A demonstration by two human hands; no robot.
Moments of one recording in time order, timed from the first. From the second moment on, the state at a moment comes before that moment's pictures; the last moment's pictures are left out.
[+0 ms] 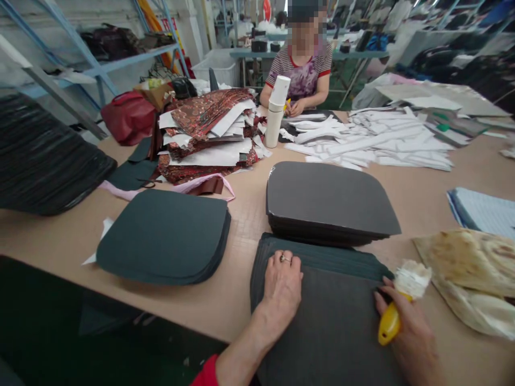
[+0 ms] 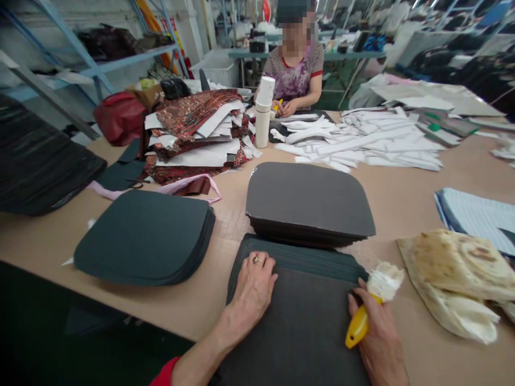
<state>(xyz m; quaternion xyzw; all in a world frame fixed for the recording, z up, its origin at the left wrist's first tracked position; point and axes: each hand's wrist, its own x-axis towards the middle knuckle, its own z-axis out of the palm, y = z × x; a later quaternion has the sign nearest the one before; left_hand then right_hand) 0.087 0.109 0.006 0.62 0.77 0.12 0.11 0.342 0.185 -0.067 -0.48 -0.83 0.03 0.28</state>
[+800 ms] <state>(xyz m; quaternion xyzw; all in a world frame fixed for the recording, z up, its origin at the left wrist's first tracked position) 0.100 0.077 -0.015 0.67 0.72 0.16 0.09 0.316 0.165 -0.058 -0.46 -0.85 0.07 0.25</state>
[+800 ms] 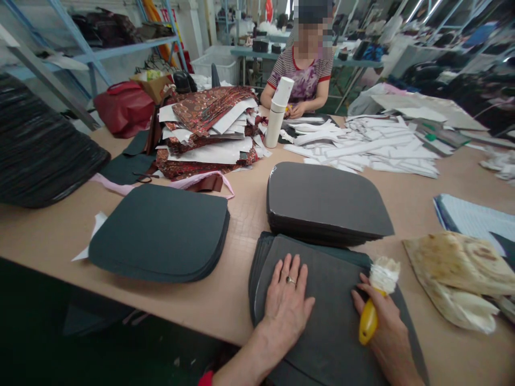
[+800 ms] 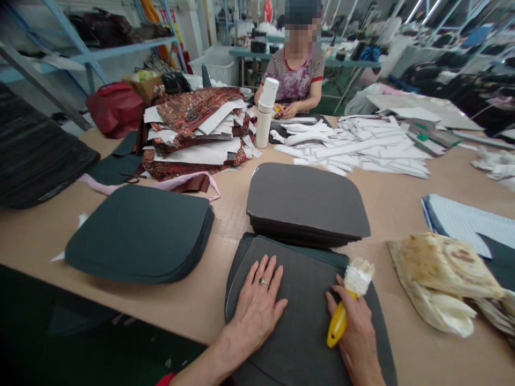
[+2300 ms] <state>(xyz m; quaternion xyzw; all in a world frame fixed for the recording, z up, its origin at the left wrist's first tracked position) 0.206 0.257 0.006 0.68 0.61 0.22 0.35 0.379 0.175 -0.031 -0.58 -0.71 0.09 0.39</state>
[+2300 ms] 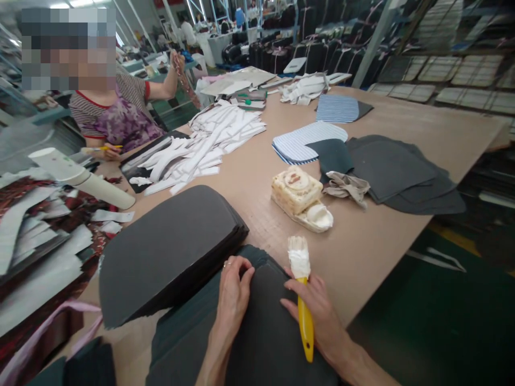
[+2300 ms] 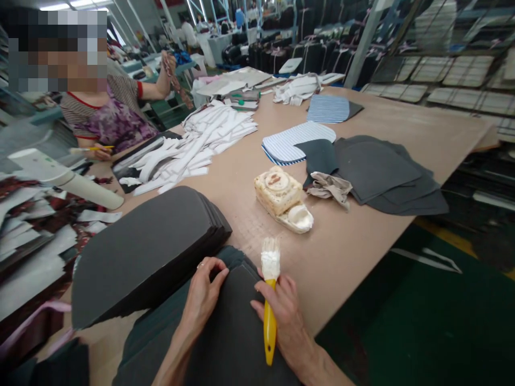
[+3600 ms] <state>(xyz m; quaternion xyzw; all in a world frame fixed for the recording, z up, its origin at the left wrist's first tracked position) 0.215 0.272 -0.005 0.67 0.56 0.22 0.44 0.368 0.206 -0.038 -0.60 -0.65 0.20 0.42</state>
